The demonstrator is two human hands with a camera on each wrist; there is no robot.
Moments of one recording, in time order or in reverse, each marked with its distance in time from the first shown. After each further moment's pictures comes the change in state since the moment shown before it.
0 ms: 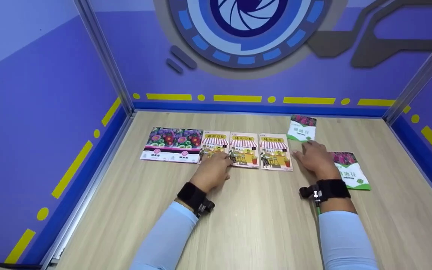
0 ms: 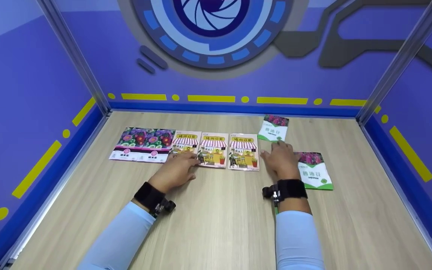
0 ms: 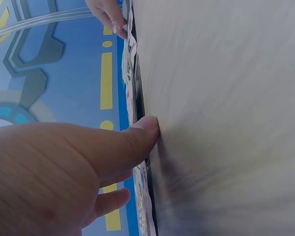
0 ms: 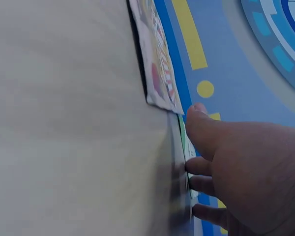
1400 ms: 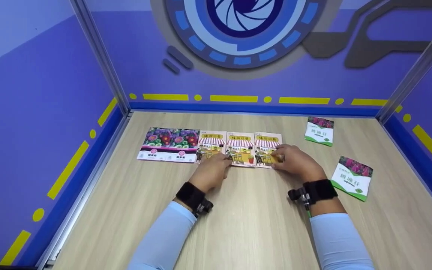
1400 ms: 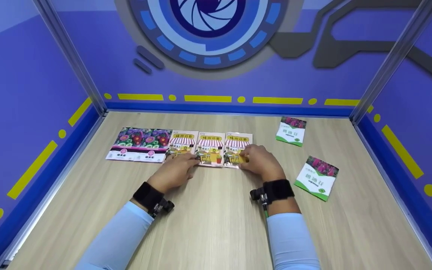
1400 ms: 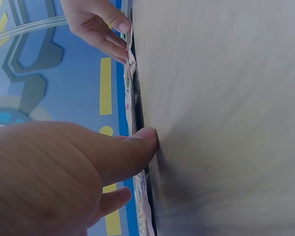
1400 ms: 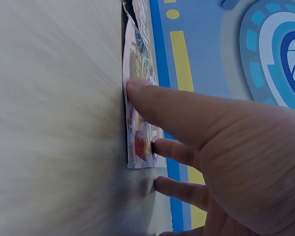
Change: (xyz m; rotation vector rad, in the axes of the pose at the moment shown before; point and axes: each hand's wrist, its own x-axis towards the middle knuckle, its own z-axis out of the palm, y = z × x) left_hand 0.001 0.005 0.004 0.008 -0.033 0.018; right_hand -0.016 -0.052 0.004 0.092 -0.129 -0.263
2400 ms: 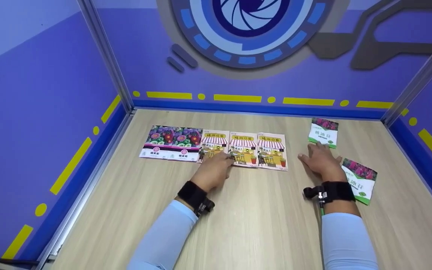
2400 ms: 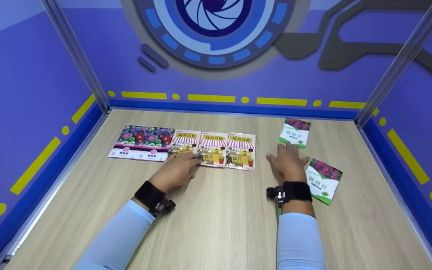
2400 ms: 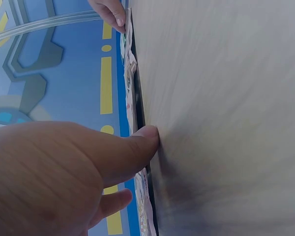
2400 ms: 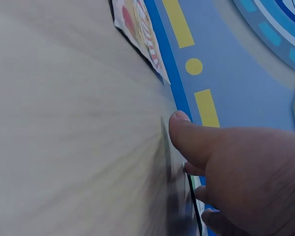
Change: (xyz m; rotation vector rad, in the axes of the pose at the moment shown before) left_hand -0.002 0.000 -0.002 -0.016 -0.004 -0.017; right_hand -0.008 0.074 -0.016 -0.017 0.066 0.340
